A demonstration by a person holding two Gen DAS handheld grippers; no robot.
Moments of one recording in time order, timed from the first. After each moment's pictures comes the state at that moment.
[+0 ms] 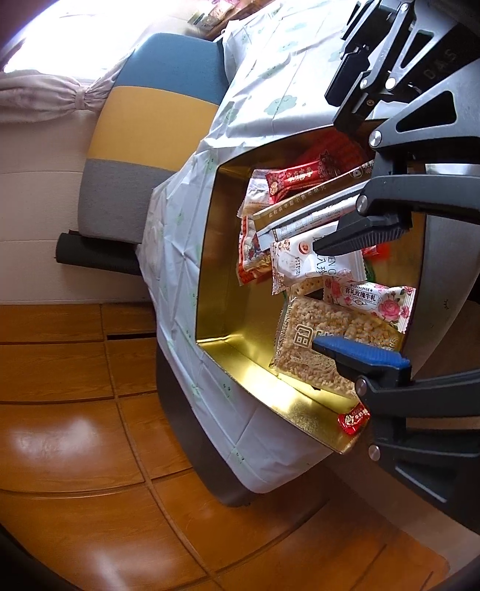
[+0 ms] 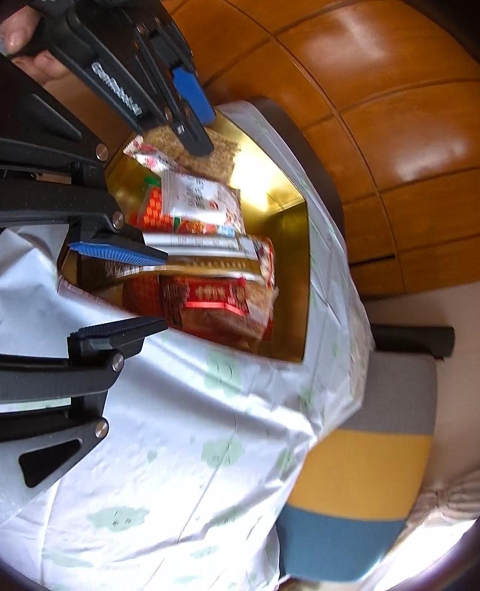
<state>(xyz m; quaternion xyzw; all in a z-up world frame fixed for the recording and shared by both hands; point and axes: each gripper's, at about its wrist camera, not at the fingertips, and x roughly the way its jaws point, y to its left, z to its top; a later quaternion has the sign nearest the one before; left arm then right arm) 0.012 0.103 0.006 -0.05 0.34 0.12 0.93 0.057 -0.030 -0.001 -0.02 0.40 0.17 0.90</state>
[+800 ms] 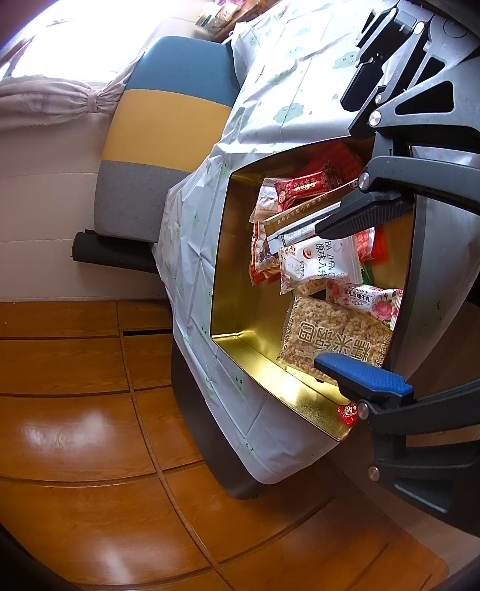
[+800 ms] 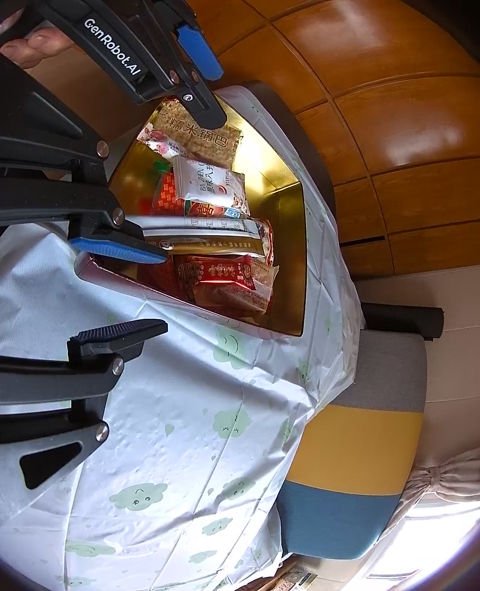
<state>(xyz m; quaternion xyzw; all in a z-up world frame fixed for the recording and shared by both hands) -0.007 0.097 0.016 -0.05 0.31 0.13 0.94 0.037 -0.038 -0.003 -0.02 0.39 0.14 0.91</state>
